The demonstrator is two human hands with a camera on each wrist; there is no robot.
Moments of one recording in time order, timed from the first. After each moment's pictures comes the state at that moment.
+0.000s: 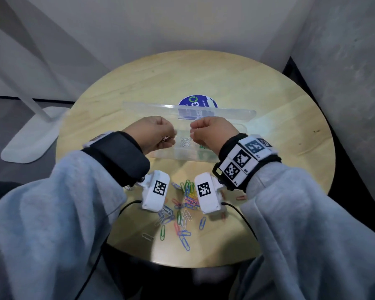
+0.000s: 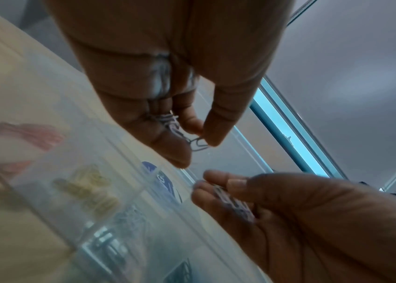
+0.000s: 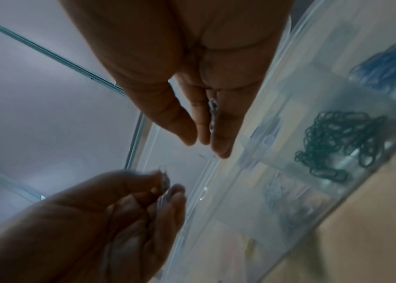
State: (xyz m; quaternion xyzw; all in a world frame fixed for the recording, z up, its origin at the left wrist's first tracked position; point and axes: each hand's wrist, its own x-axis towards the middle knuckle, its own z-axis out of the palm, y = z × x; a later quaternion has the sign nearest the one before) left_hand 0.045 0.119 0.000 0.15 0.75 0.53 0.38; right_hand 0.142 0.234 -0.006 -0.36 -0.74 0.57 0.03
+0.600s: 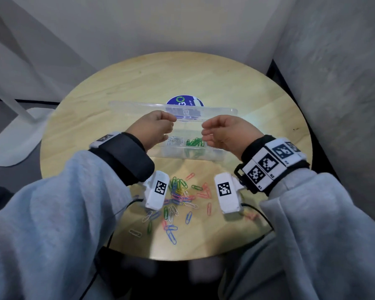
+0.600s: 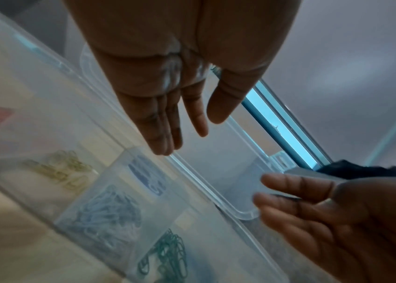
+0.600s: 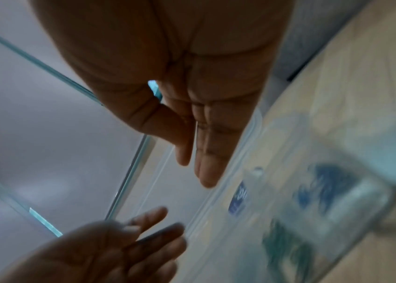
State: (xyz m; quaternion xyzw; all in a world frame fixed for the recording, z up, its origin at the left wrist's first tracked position) left_hand 0.066 0.138 0.002 0.20 0.77 0.52 0.33; right_hand 0.203 0.258 0.015 -0.34 -0.68 0.65 0.05
